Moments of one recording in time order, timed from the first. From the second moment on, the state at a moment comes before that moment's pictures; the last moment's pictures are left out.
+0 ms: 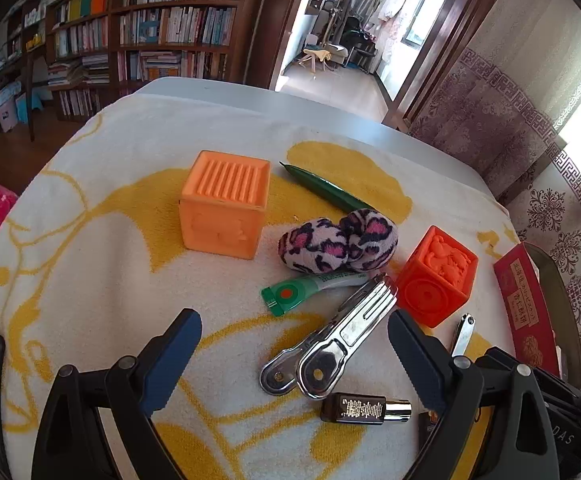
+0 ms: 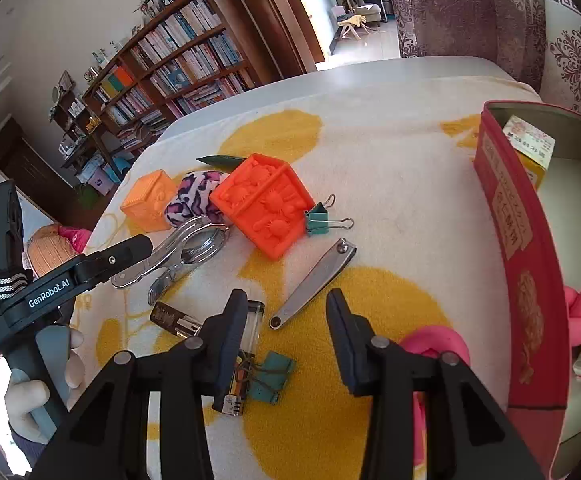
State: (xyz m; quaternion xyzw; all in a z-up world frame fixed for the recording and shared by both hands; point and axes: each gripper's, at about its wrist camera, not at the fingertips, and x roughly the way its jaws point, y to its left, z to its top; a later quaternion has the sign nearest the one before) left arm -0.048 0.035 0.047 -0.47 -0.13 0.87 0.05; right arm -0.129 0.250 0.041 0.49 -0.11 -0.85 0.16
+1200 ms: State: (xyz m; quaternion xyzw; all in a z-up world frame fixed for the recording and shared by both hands) left arm -0.059 0.079 0.025 -0.47 -0.04 0.88 0.09; right arm -0.132 0.268 0.059 0.40 -0.07 -0.91 0.08
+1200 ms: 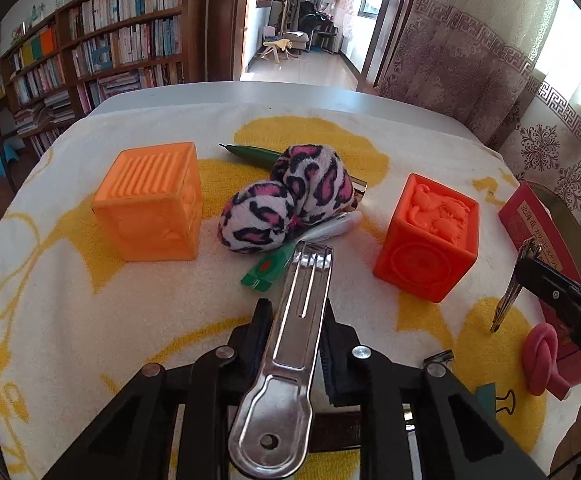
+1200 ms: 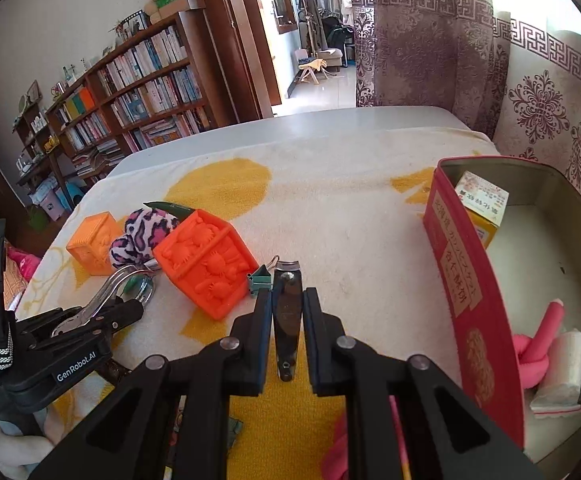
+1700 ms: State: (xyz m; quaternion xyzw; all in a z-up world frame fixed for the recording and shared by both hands) left arm -0.039 0.073 0.071 -0.42 -0.09 0.89 0.13; right arm -0.109 0.319 0.105 0.31 -0.12 -0.94 0.01
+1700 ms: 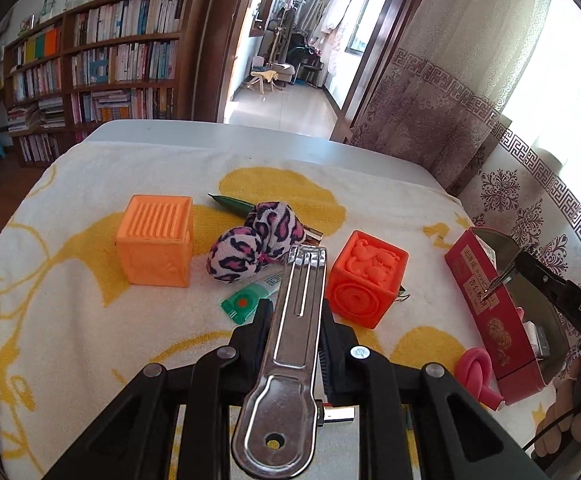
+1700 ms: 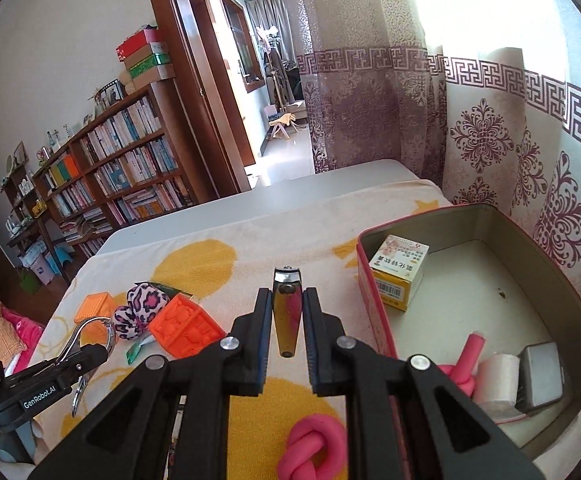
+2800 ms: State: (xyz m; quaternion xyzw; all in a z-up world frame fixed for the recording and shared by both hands) left arm -0.034 0.295 0.115 -0.42 -0.03 0.85 0.31; right arm -0.058 0.452 0.115 0.23 -0.17 -0.94 -0.18
